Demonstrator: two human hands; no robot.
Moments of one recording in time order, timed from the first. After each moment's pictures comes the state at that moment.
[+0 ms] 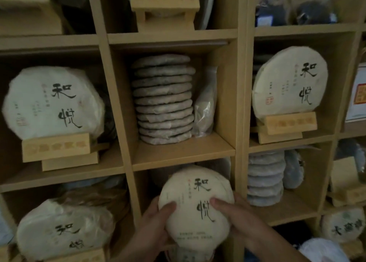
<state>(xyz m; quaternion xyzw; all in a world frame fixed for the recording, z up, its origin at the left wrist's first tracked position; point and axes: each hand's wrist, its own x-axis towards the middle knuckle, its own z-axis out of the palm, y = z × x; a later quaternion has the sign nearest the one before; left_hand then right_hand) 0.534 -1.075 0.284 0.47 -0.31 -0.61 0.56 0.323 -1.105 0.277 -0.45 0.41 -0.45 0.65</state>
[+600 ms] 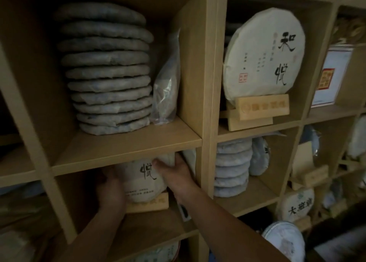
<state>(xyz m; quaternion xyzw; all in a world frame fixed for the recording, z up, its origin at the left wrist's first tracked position) 0.519 -1.198 0.272 0.60 -0.26 -0.35 0.67 0.373 -1.226 0.267 -0.49 0.41 -0.53 0.55</state>
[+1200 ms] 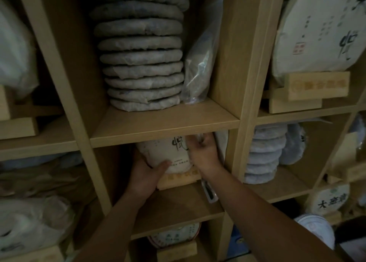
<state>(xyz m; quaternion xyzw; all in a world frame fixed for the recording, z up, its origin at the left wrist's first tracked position) 0.536 -1.185 0.248 0.57 -0.51 -0.34 0.55 0.385 -1.241 0.268 -0.56 0.43 -0.63 0.34</state>
